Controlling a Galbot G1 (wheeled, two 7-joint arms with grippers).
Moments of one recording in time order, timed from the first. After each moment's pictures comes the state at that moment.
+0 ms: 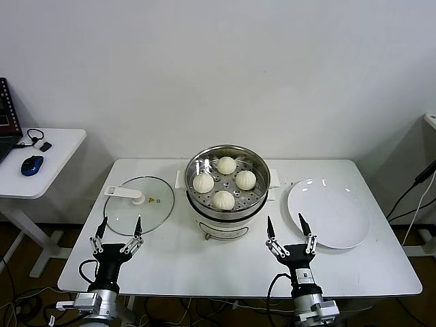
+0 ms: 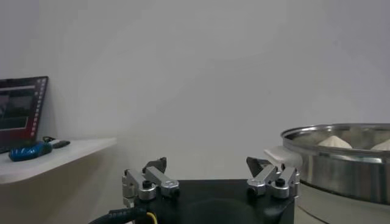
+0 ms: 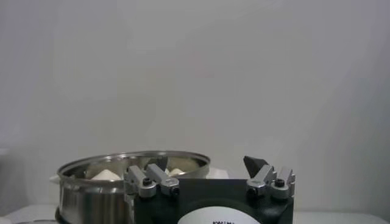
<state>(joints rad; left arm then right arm) 1.66 -1.44 -0.61 -2.03 -0.09 -0.16 -0.02 -1.66 1.30 0.35 2.03 0.12 0.29 0.19</state>
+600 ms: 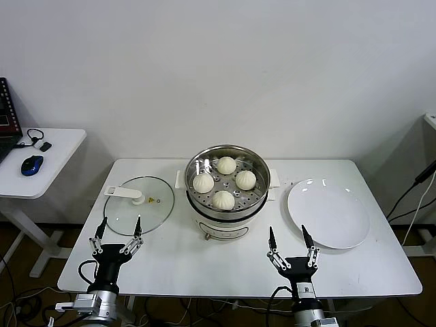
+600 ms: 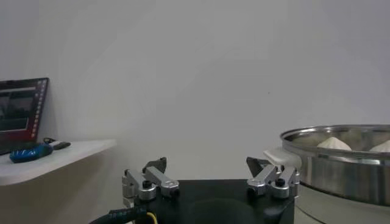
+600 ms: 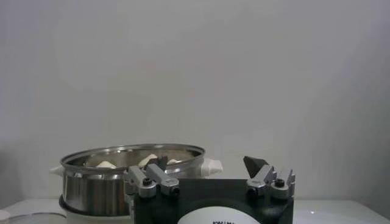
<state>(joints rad) 1.67 -1.44 -0.61 -2.04 -0.09 -0.16 -0.02 -1.74 1.36 0.36 2.04 0.07 0.33 0.19</state>
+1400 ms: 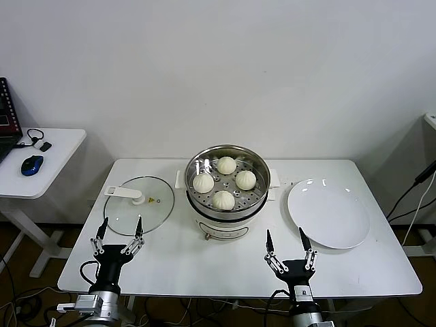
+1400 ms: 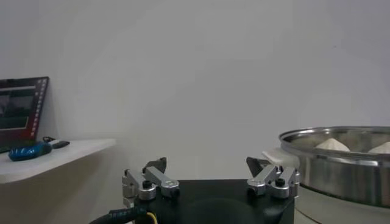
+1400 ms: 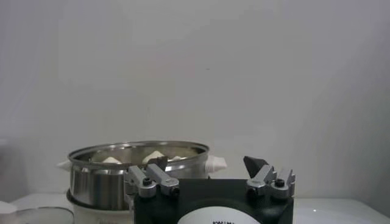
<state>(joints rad) 1.67 -1.45 -0.61 -2.04 -0.08 -0.17 -0.03 -1.76 1.36 0.35 2.05 0.04 0.33 0.19</state>
